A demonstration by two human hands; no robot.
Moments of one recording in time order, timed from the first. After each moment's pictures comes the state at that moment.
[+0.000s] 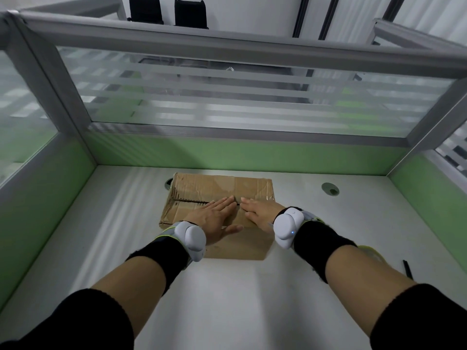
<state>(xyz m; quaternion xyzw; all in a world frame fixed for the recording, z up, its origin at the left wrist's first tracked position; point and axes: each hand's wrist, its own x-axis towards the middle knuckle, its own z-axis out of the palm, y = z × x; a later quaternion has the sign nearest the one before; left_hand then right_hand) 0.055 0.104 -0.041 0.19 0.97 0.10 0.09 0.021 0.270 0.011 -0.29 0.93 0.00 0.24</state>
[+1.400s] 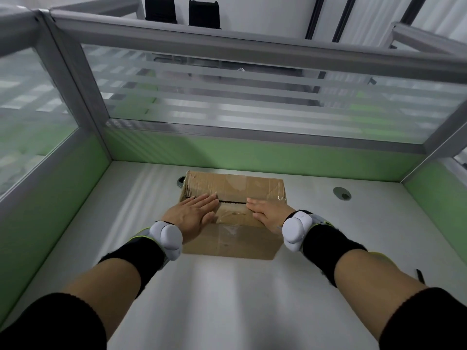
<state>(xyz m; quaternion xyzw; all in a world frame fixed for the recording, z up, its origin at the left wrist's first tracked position) 0.072 0.034 -0.041 0.14 0.99 0.06 0.07 0.024 0.259 0.009 -0.30 0.93 -0.01 0.23</state>
